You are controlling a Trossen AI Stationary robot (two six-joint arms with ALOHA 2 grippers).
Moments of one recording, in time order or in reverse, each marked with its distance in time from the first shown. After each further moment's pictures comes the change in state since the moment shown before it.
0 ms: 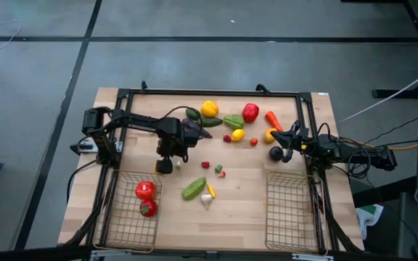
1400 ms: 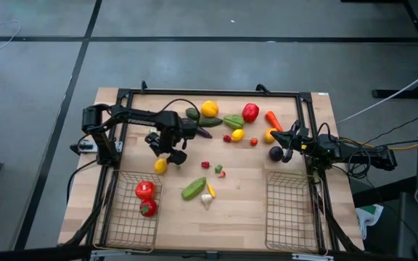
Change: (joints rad) left arm 0.097 -0.011 -0.039 0.054 0.075 -0.803; right arm 0.000 0.000 0.000 0.000 0.000 0.000
